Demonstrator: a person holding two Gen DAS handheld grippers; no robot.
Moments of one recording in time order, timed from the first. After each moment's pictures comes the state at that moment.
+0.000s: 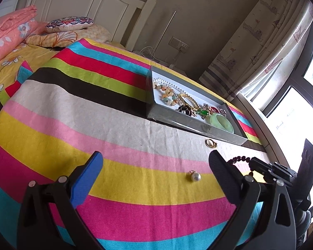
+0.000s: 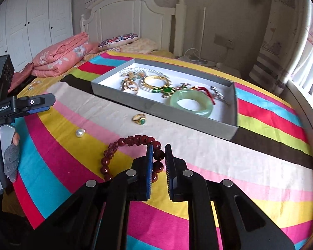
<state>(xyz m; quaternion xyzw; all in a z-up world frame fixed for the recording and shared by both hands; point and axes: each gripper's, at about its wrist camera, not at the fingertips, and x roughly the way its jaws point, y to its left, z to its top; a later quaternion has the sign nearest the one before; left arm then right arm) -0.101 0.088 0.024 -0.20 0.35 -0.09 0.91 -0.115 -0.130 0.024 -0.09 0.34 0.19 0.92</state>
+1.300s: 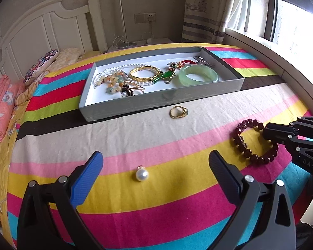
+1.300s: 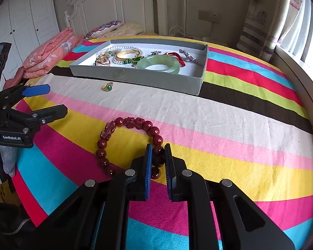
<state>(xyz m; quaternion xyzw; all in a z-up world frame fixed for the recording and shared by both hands) -0.073 -0.058 0.026 0.08 0.41 -0.08 0.91 -0.117 -0.181 -0.004 -0.06 0.41 0.17 0.89</state>
